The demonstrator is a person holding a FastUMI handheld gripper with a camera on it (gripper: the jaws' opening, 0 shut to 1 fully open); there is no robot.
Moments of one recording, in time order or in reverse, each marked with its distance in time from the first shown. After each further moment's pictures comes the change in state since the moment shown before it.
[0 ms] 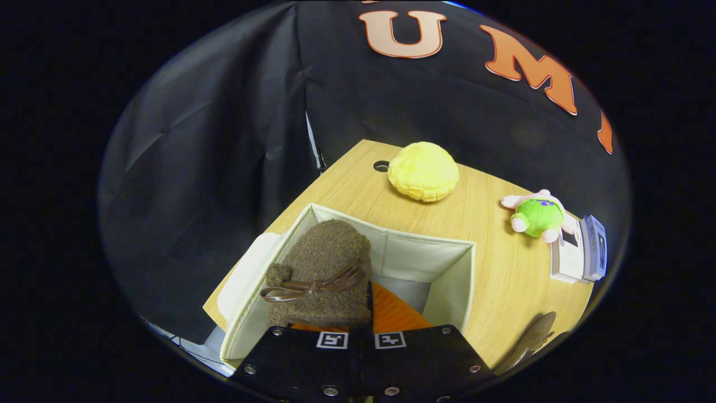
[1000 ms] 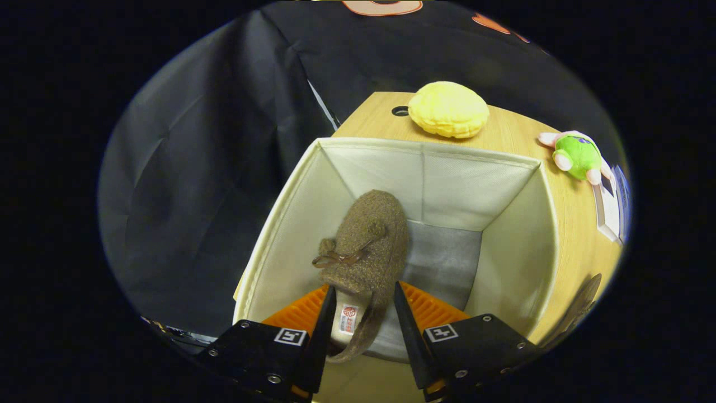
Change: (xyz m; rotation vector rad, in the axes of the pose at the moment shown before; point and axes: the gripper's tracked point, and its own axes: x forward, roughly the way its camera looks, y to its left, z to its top) arm -0.005 0.042 -0.055 0.111 0.197 0.239
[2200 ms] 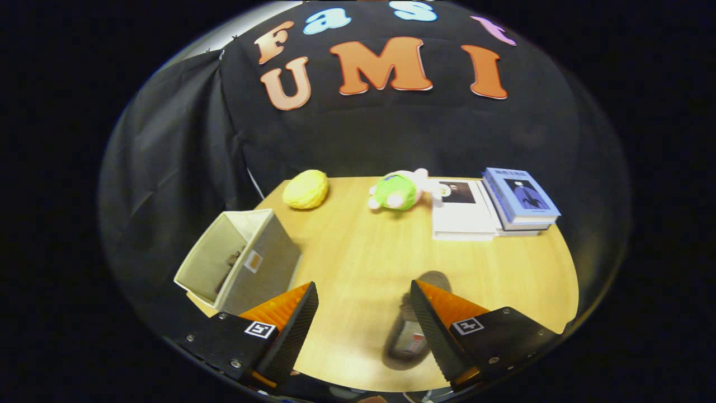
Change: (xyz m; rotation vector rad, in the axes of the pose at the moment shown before) arm -0.244 -0.302 -0.096 0.120 -0.449 -0.342
